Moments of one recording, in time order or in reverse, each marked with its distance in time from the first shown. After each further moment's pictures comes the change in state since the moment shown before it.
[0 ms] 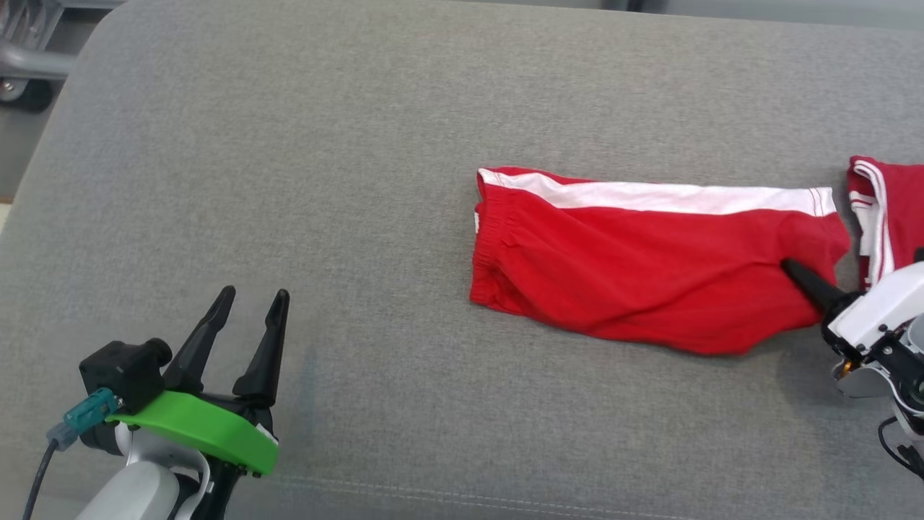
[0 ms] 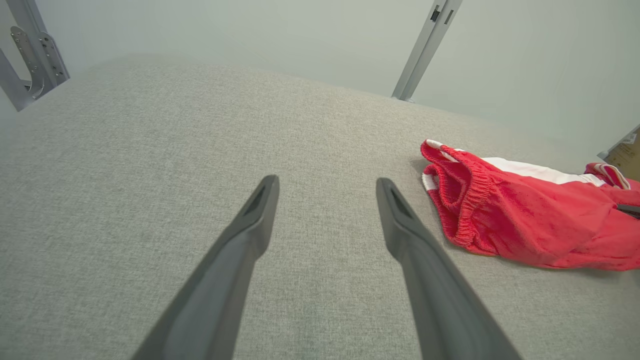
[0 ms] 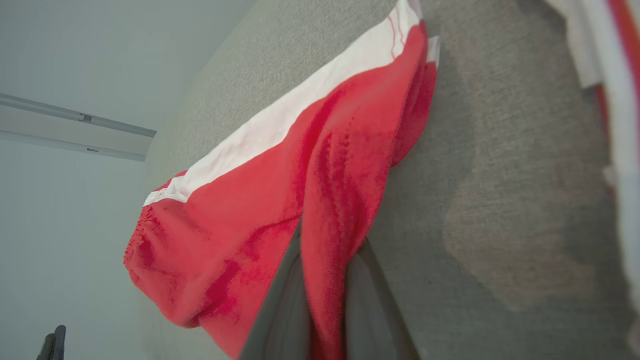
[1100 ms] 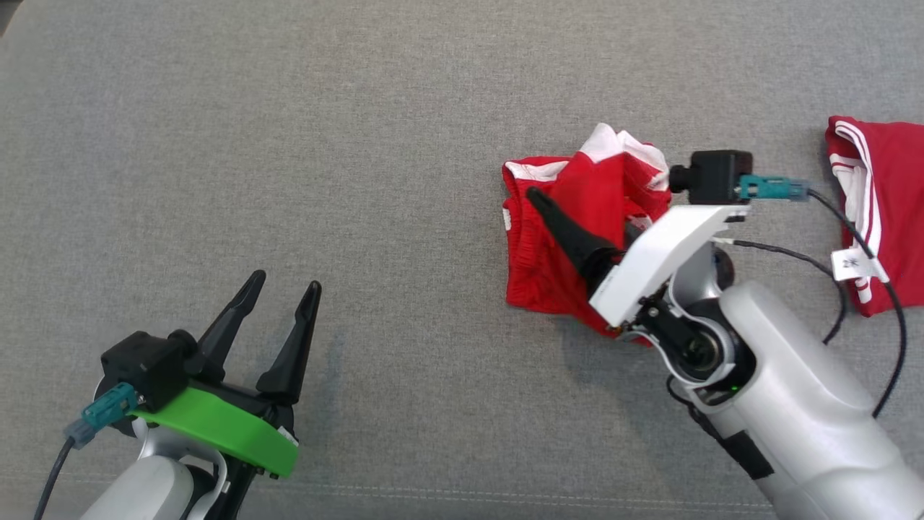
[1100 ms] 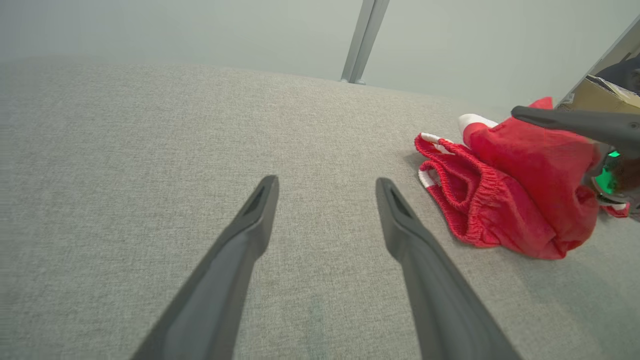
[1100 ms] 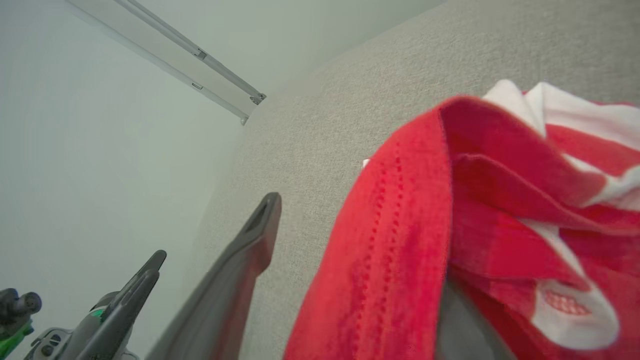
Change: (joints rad) left arm -0.008 0.021 -0.036 -0.107 0.058 -0.001 0.026; right arm -0.191 0.272 0.291 -0.215 -0.278 -0.070 -0.112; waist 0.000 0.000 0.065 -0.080
